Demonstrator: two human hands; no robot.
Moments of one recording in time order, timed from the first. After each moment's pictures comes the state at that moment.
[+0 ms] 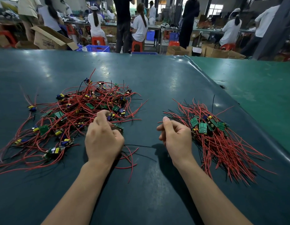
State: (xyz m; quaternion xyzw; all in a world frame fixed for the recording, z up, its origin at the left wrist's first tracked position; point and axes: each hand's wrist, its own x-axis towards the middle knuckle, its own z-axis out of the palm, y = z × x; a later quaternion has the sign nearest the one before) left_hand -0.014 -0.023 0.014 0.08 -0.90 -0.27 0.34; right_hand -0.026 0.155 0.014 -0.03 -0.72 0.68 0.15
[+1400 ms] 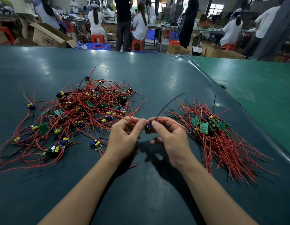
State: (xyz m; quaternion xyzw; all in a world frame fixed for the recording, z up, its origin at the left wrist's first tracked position) left_hand -0.023 0.009 0.012 -0.04 -0.73 -0.65 0.18; right_hand -0.020 0.148 0.022 0.06 -0.60 0.80 0.03
